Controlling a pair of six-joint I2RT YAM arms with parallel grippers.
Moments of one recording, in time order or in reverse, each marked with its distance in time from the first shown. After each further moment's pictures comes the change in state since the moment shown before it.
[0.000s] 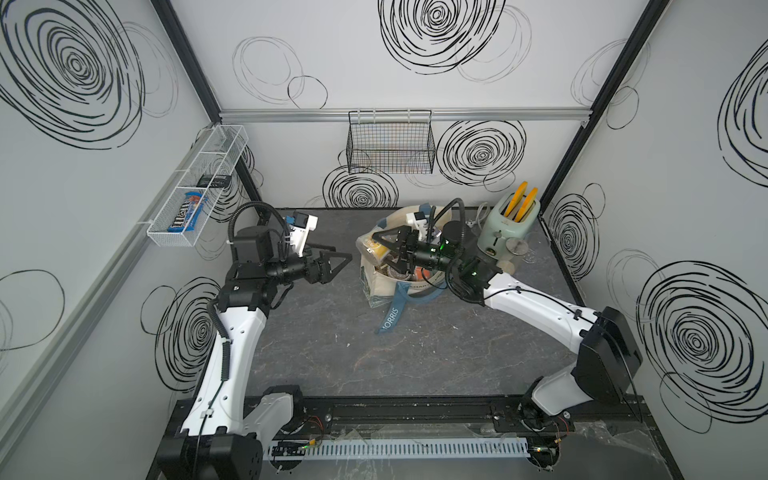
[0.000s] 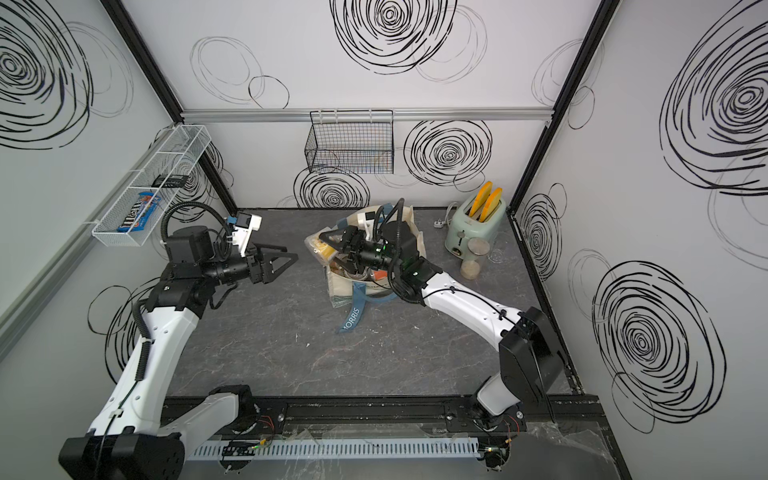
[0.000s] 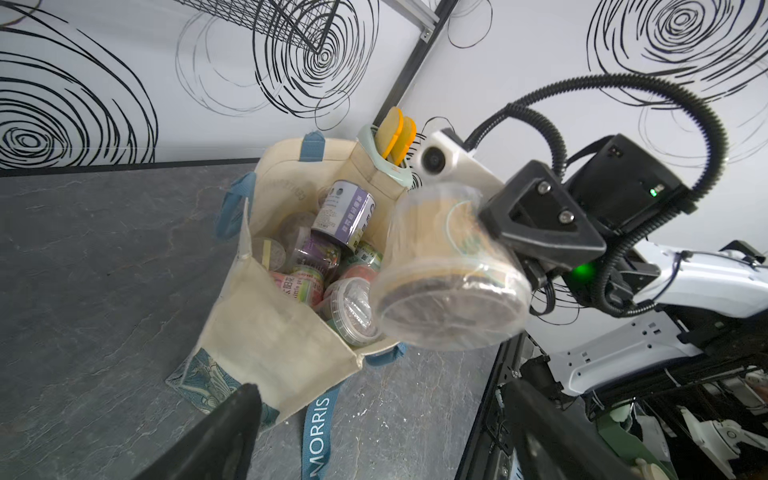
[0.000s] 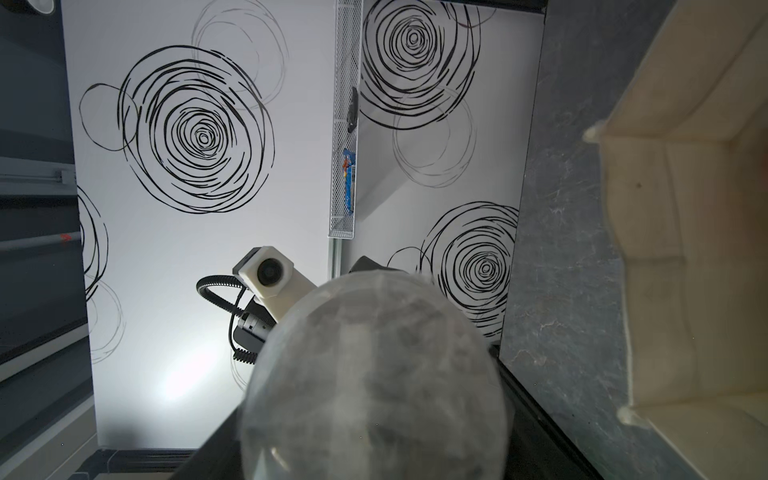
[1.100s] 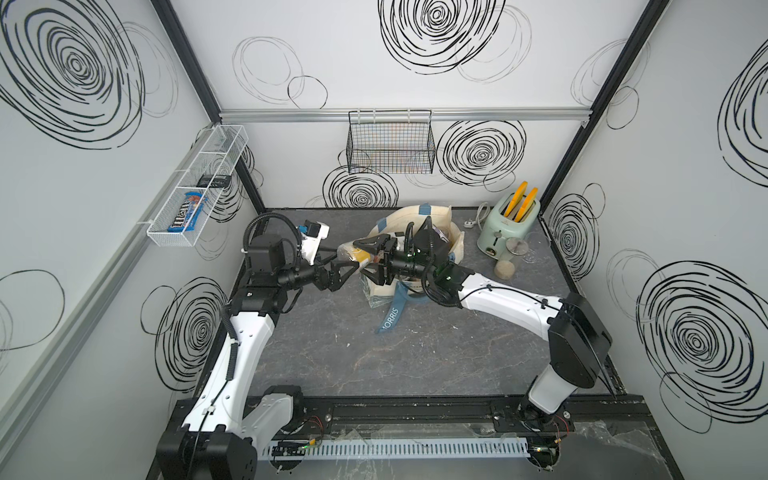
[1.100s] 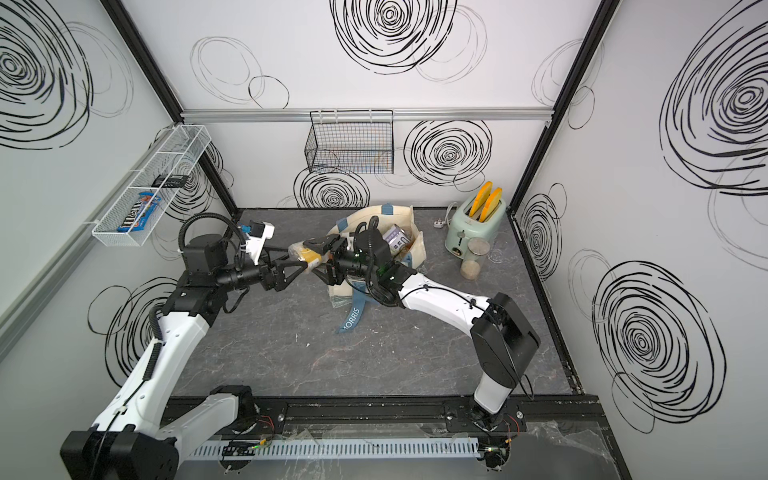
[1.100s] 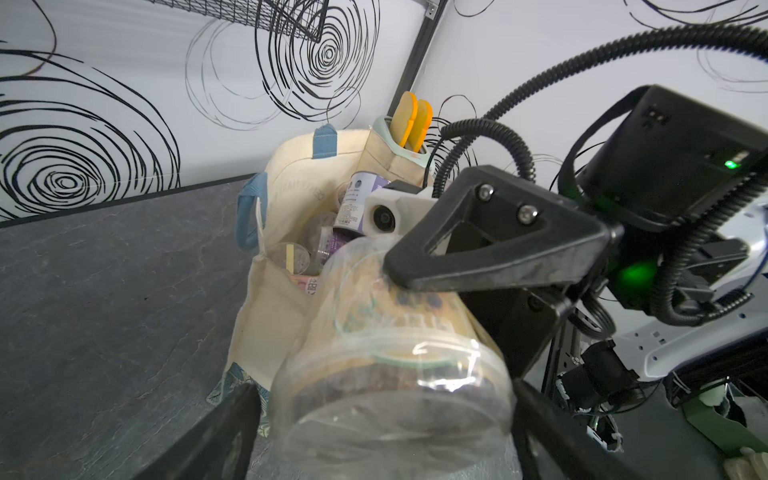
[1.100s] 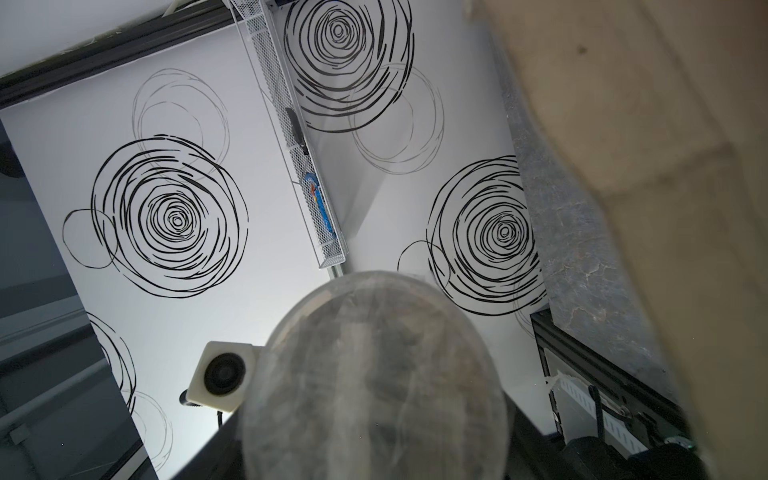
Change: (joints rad) left arm -0.095 -0.014 -0.118 0.108 -0.111 0.151; right arm 0.092 0.142 0.068 0.023 0.121 0.327
